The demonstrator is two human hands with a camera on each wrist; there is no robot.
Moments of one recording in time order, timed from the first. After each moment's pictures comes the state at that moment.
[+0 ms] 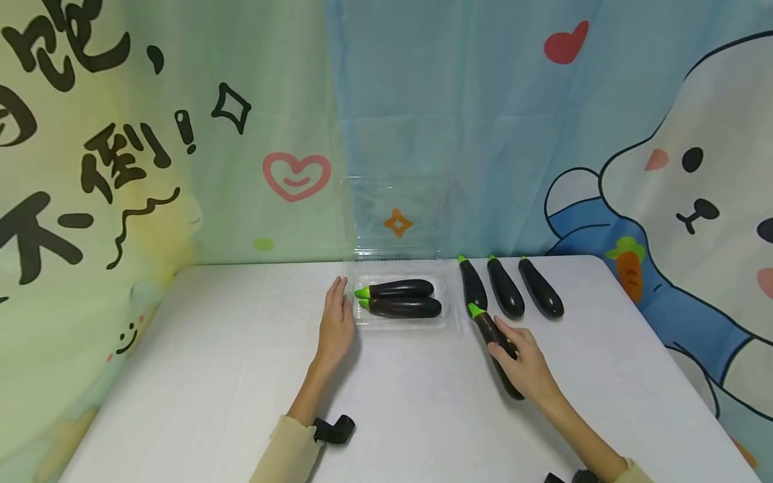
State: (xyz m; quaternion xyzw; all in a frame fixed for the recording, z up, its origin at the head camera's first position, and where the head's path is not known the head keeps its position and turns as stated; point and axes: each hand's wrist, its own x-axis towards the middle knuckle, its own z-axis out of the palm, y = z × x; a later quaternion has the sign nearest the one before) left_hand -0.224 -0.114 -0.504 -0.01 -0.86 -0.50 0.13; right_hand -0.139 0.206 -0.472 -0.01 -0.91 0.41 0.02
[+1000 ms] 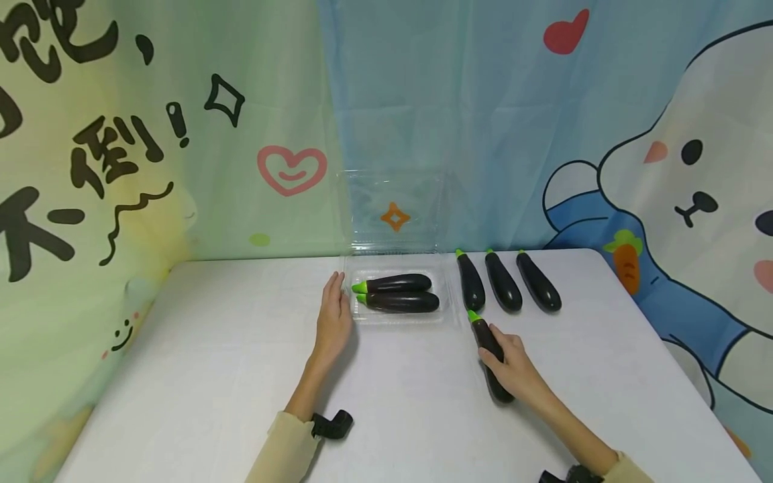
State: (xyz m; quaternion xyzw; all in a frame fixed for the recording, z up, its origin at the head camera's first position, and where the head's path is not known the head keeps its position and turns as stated) left_hand -0.224 -0.115 -0.503 -0.02 -0.85 -0.50 0.12; right_hand -0.137 0.201 -0.483 -0.01 -0.91 0.39 -0.11
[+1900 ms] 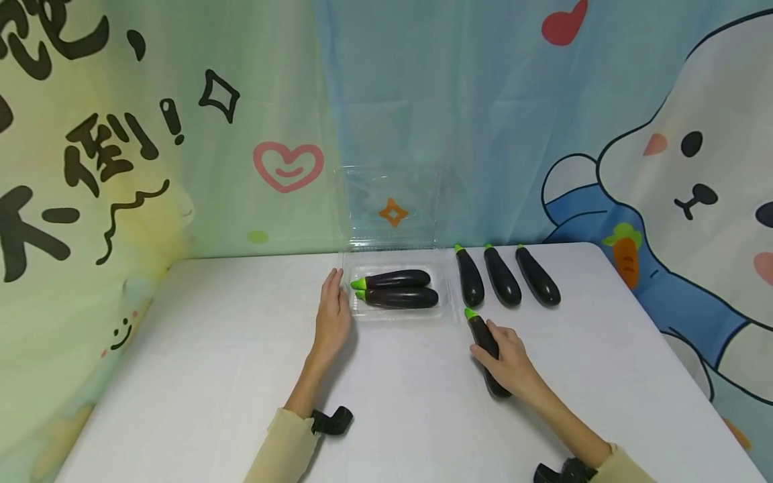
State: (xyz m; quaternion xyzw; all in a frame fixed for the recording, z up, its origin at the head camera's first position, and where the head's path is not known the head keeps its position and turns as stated) left_hand -0.225 -0.115 -0.505 -0.01 -0.86 -0.50 0.12; right_hand -0.137 0.199 -0.490 0.03 -0.93 0.37 -0.05
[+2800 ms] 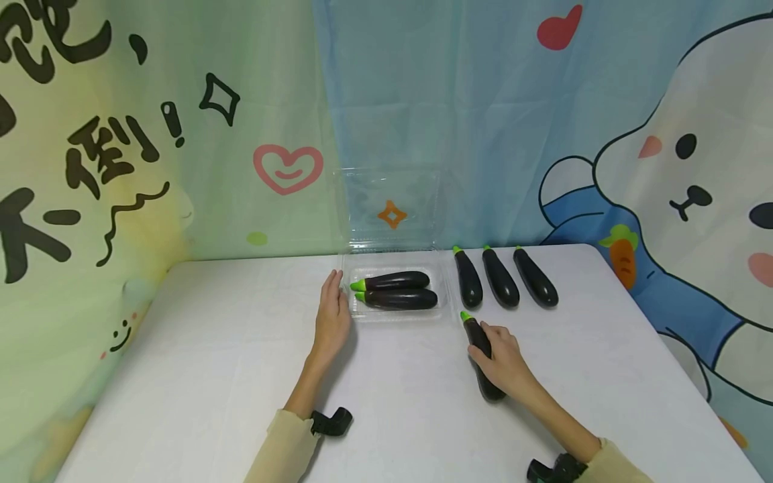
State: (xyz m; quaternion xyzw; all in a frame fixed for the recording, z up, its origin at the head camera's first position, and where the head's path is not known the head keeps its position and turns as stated) left_hand -0.224 -0.114 -0.503 -0.02 -0.86 -0.50 0.12; right_hand -0.141 0.192 -0.490 0.02 -0.94 0.34 -0.04
